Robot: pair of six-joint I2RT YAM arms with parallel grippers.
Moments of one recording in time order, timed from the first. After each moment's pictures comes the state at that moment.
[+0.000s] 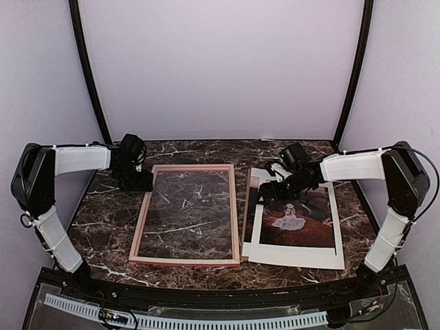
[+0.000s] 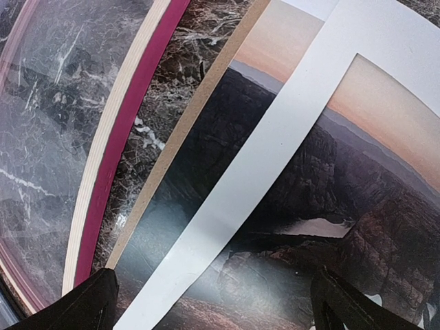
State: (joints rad) left arm -0.32 1.71 1.13 -0.58 -0.10 -0.31; right arm 0.56 1.74 1.07 -0.37 -0.25 0.24
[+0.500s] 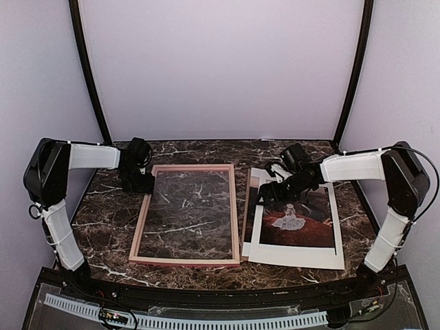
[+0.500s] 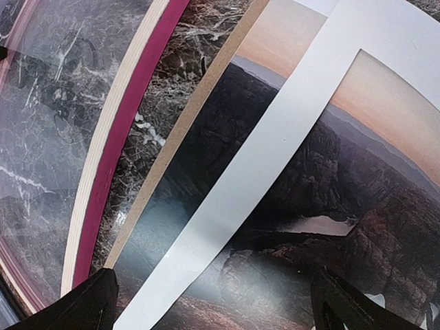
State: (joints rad) left arm -0.31 1.85 1.21 -0.56 -0.19 -0.30; right arm 0.56 1.74 1.06 -0.36 -0.25 0.24
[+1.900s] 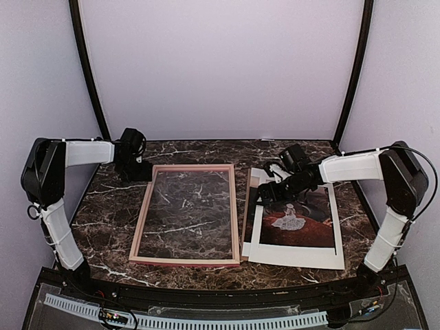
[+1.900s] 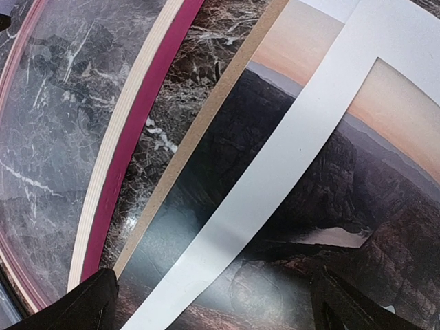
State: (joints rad) left arm -0.26 1.84 1.26 -0.48 -0.13 -0.28; right arm 0.56 1.75 1.06 -0.33 -0.28 0.24
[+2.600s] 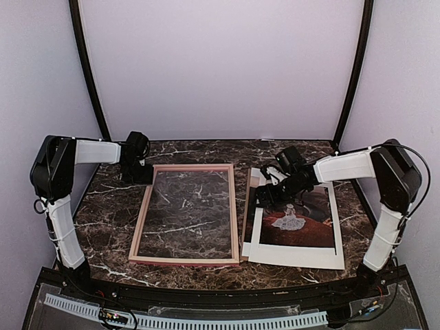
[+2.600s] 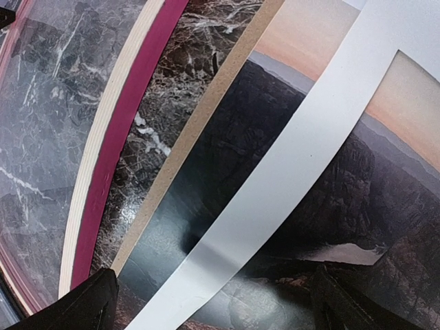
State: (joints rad) left arm -0.25 1.94 1.31 -0.48 -0.19 -0.25; right arm 0.56 1.81 1.08 -0.32 -0.29 0.24
